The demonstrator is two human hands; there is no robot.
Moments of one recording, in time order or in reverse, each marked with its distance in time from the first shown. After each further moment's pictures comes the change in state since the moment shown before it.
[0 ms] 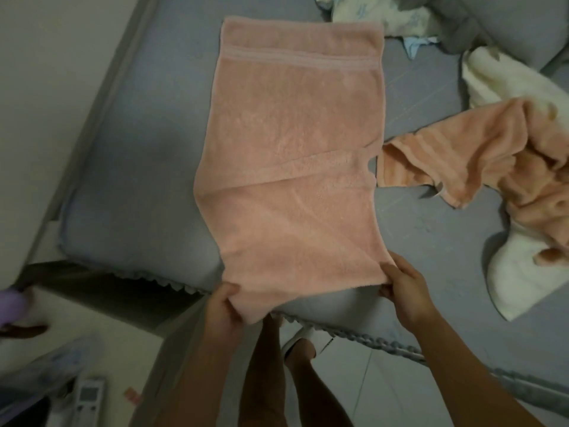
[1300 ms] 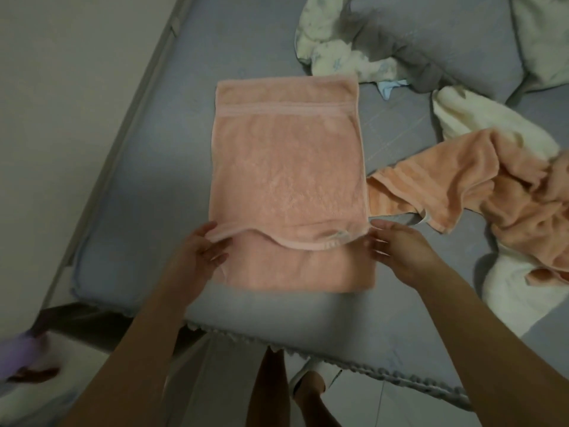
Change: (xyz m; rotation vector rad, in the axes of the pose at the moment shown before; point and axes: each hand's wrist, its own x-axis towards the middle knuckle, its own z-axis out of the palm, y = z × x) left_hand 0.020 0.162 0.079 0.311 -0.024 0.226; right_hand 0.025 -0.132 0.008 0.137 -0.140 0.077
